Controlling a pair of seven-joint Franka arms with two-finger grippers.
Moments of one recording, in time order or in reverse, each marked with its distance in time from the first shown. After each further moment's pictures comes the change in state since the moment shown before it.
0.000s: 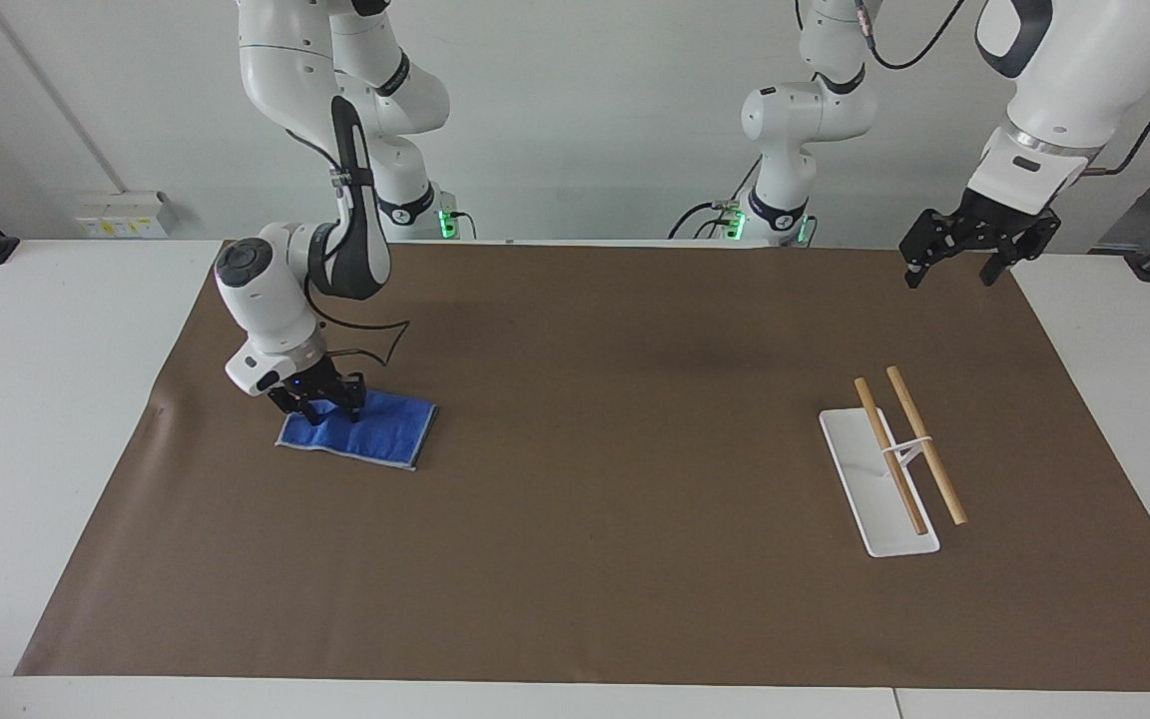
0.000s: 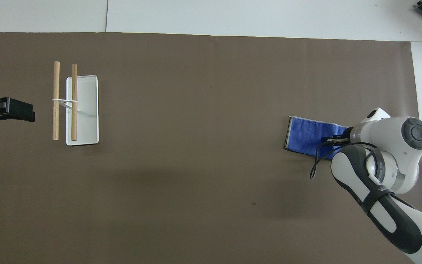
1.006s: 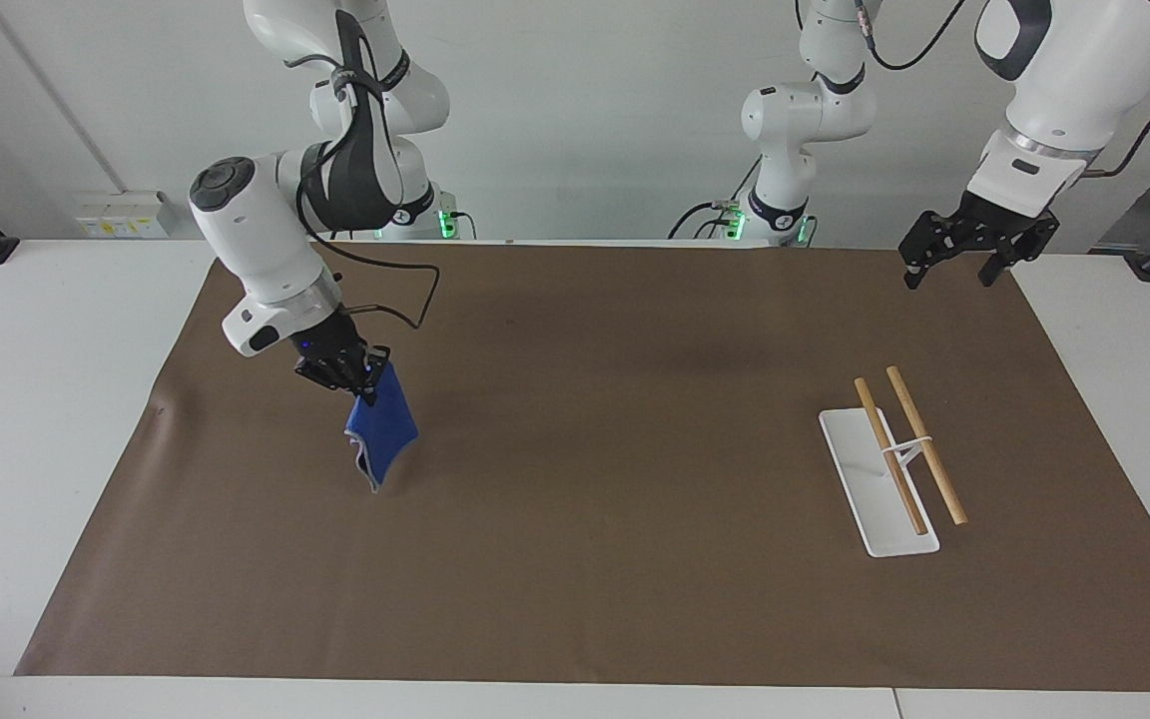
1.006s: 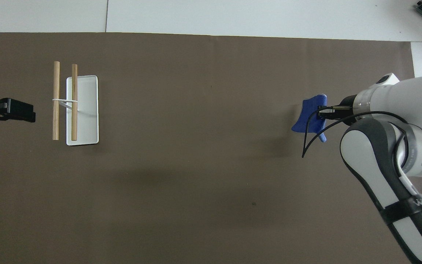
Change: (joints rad) left arm 0.000 0.000 0.001 -0.006 0.000 0.000 -0.028; right arm 0.019 -0.096 0.163 0.353 0.089 -0.352 0.326
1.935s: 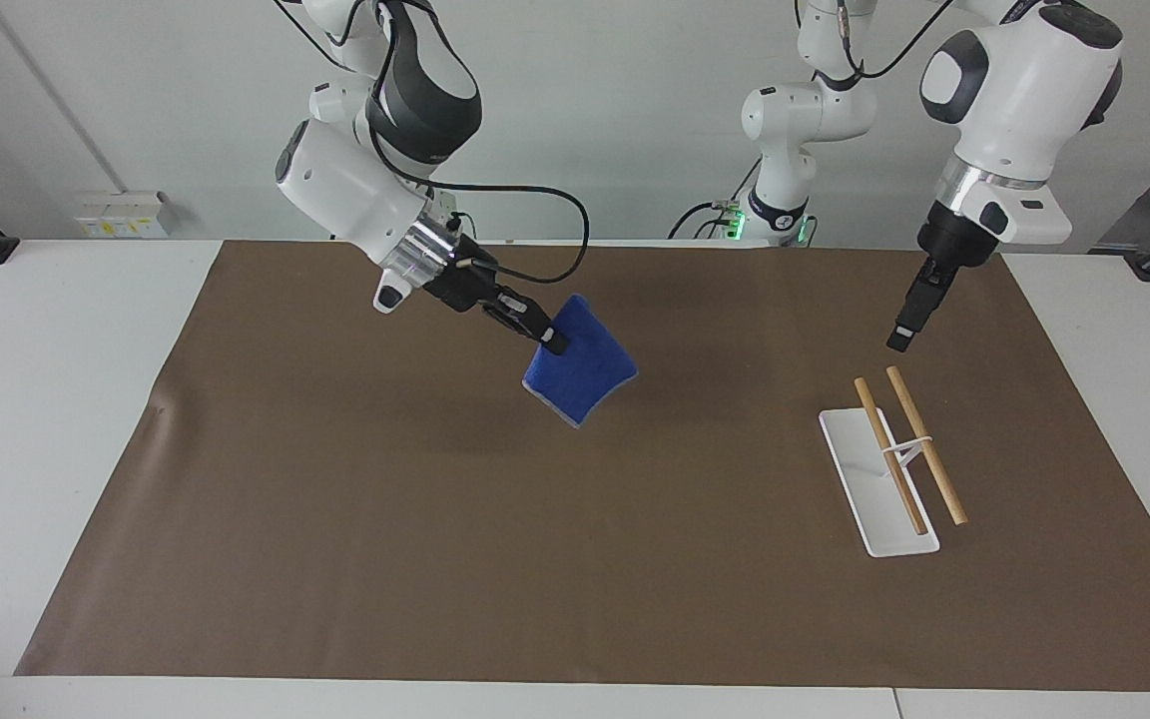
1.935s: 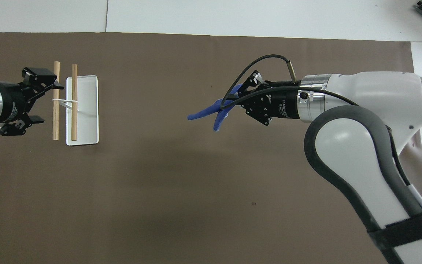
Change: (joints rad) left arm -0.002 -0.075 -0.056 -0.294 -0.126 0.494 -0.969; right arm 0.145 0.020 0.077 0.097 0.727 0.085 0.589
